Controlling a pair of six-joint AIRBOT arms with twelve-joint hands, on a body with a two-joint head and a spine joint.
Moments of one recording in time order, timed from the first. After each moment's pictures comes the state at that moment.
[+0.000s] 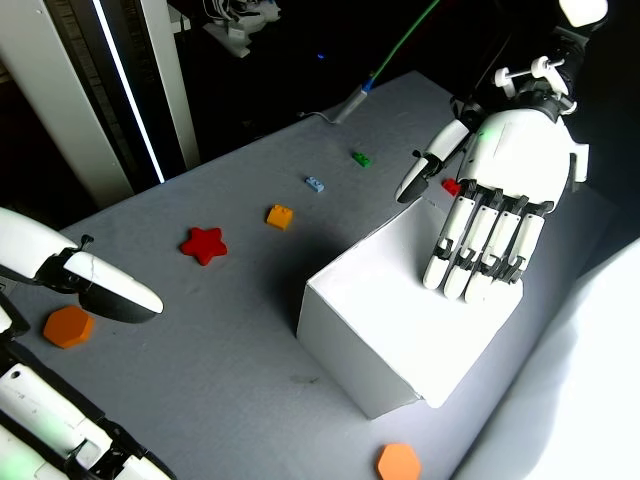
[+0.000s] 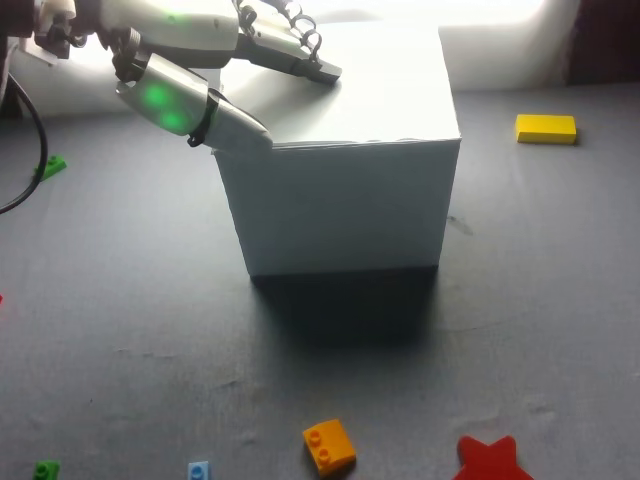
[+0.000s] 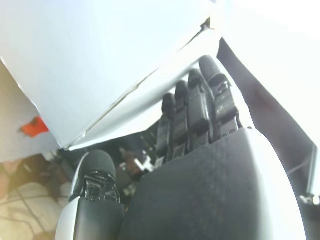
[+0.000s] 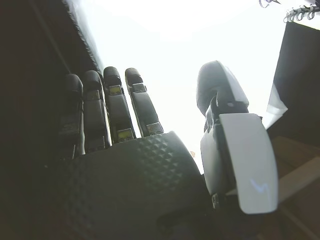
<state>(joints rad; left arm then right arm) 0.05 -1.29 1.85 1.76 -0.93 -0.47 -0.16 -0.55 0.77 0.96 0.47 -1.58</state>
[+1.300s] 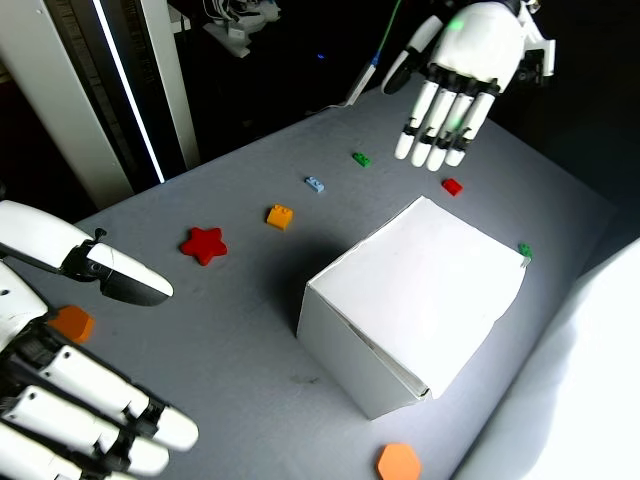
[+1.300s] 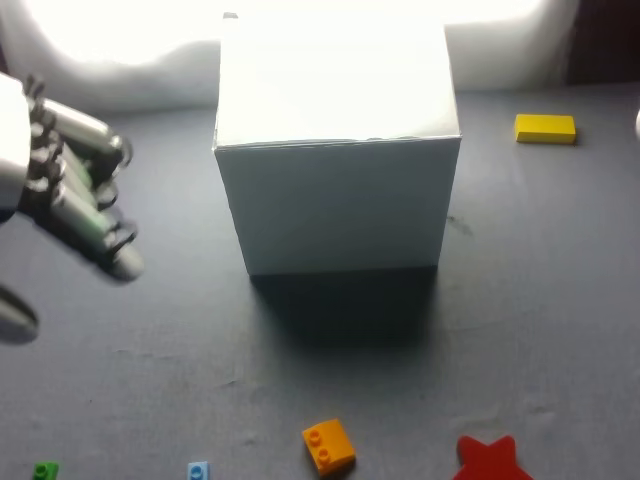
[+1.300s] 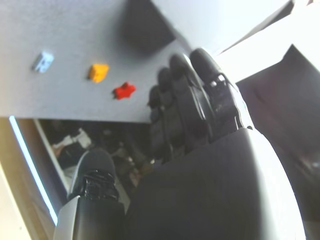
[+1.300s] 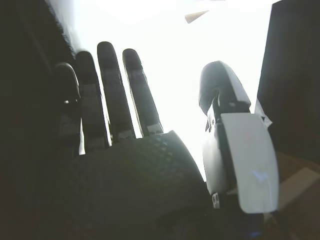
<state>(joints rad) -0.04 -0.72 1.30 2.06 -1.09 -0.63 -0.17 -0.55 0.76 0.95 0.35 -1.64</state>
